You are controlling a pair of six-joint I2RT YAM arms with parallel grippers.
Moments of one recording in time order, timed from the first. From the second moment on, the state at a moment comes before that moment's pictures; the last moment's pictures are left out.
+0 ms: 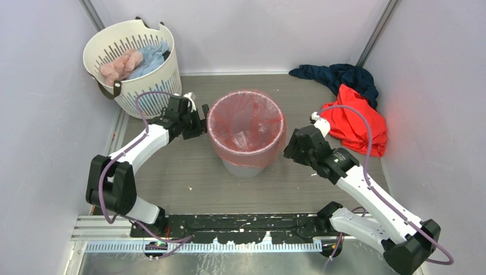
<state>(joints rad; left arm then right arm) -0.31 1.48 1.02 -0.34 0.22 -0.55 0.60 0.92 0.84 -0.71 0.30 0.81</state>
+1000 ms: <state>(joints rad) -0.28 1.27 1.42 -0.82 0.39 -0.39 0.60 1.33 1.46 -0.87 0.27 0.46</state>
